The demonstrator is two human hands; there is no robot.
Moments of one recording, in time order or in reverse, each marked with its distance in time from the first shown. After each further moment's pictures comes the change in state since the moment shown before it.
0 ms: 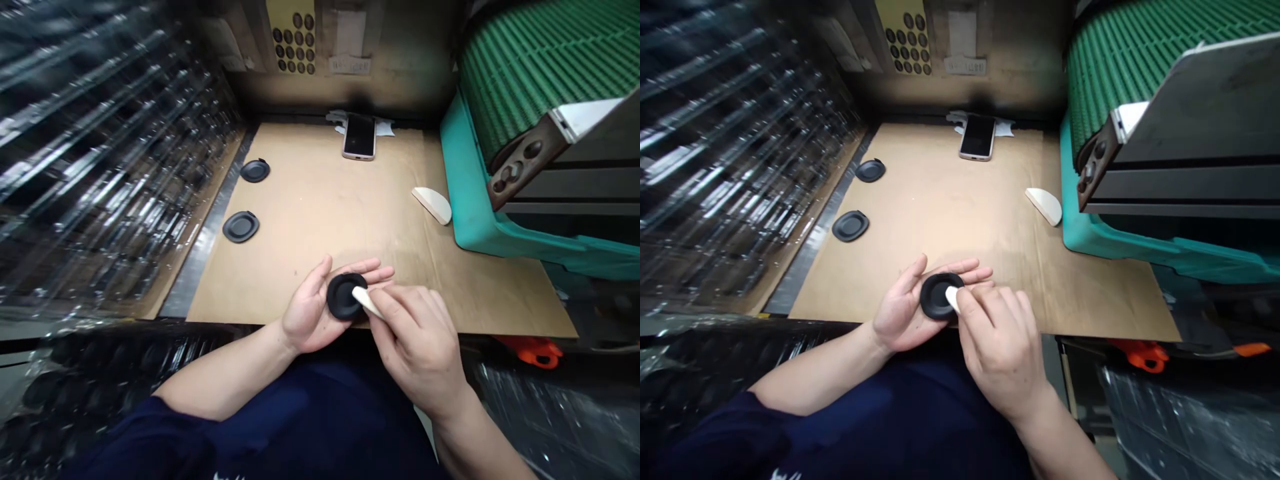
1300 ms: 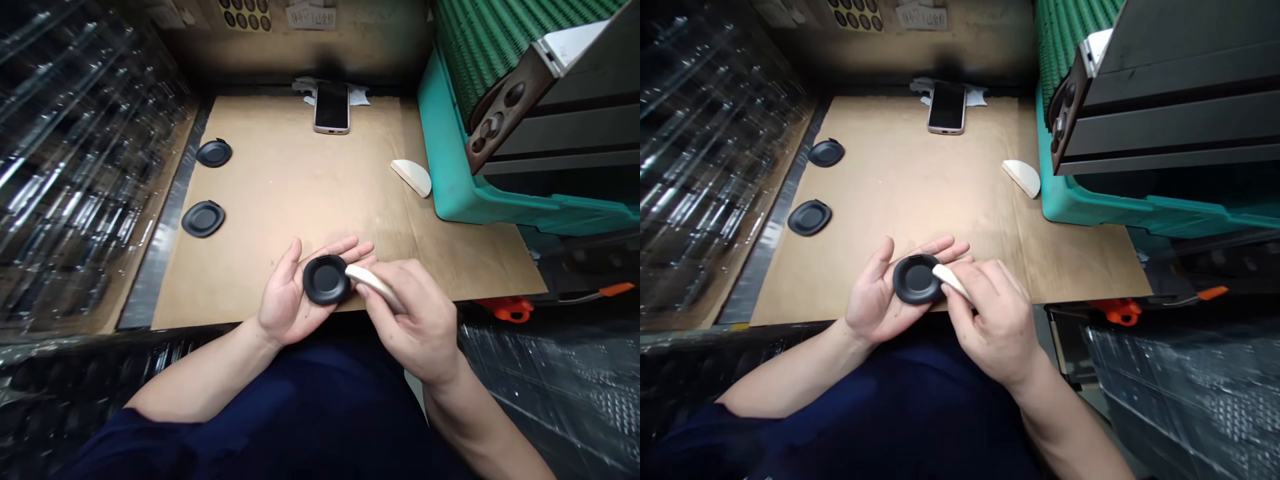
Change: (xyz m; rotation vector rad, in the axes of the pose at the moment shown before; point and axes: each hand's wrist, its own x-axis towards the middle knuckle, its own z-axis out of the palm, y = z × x) left_hand 0.000 0.005 0.003 -0.010 0.019 0.012; right_hand -0.002 0.003 -0.007 0.242 0.076 0.221
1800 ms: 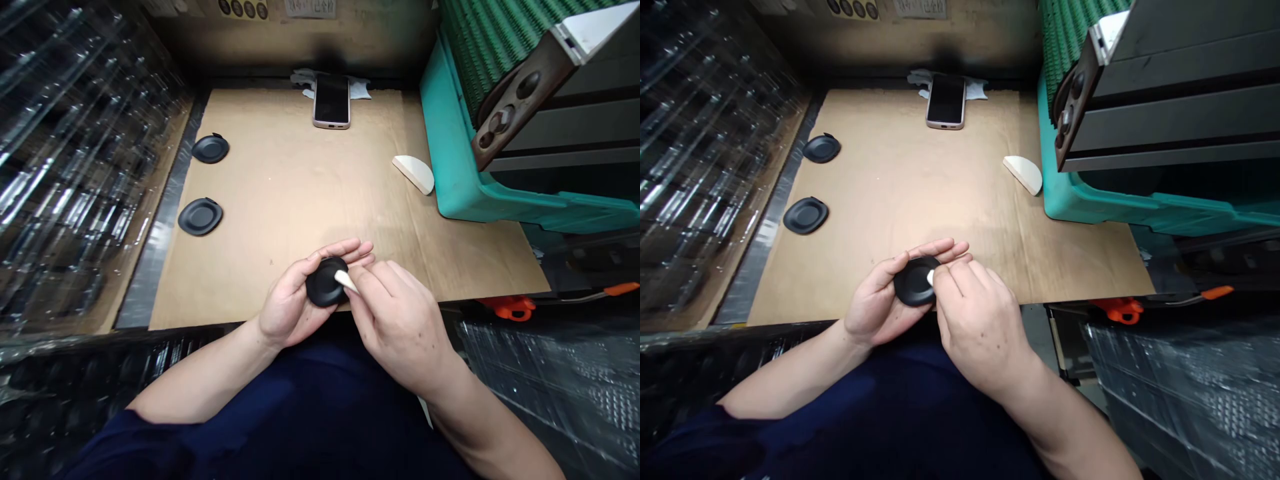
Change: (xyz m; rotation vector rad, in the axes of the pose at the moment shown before) left_hand -0.001 -0.008 -0.006 0.113 -0.037 0.082; right_hand 0.010 -0.014 0.009 -0.332 -0.251 -0.110
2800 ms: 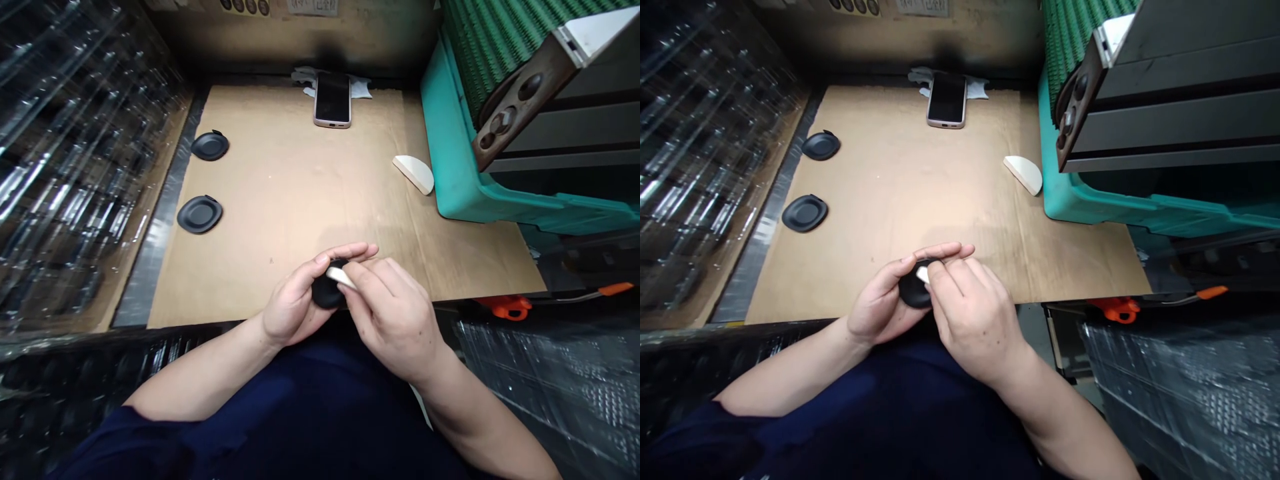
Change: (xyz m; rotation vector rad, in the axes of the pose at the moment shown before) left_hand 0.000 -0.003 0.003 0.069 -0.008 0.023; right_hand -0.001 0.000 0.006 0.096 0.084 -0.037
